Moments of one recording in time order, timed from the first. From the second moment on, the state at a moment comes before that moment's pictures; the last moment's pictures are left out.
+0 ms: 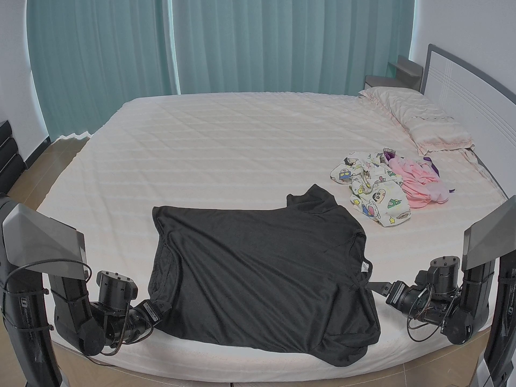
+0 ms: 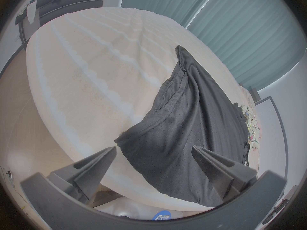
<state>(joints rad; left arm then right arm) -0.23 2.23 -0.20 -1.16 0.07 -0.87 0.21 2.28 -0.13 -1.55 0.13 0.77</state>
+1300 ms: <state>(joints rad) -0.21 2.21 -0.02 -1.16 0.24 -0.57 0.36 2.37 -0.19 -1.55 -0.04 0.63</state>
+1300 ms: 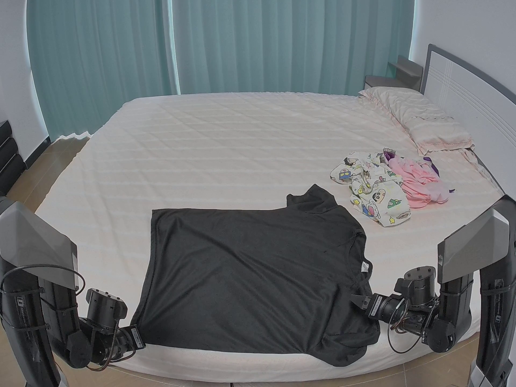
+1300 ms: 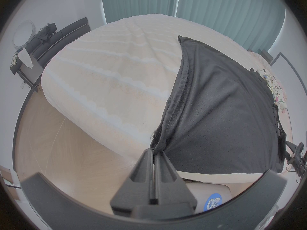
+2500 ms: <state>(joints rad) -0.21 2.20 -0.02 -1.08 0.23 -0.54 0.19 2.36 -0.02 -1.53 -0.10 0.35</state>
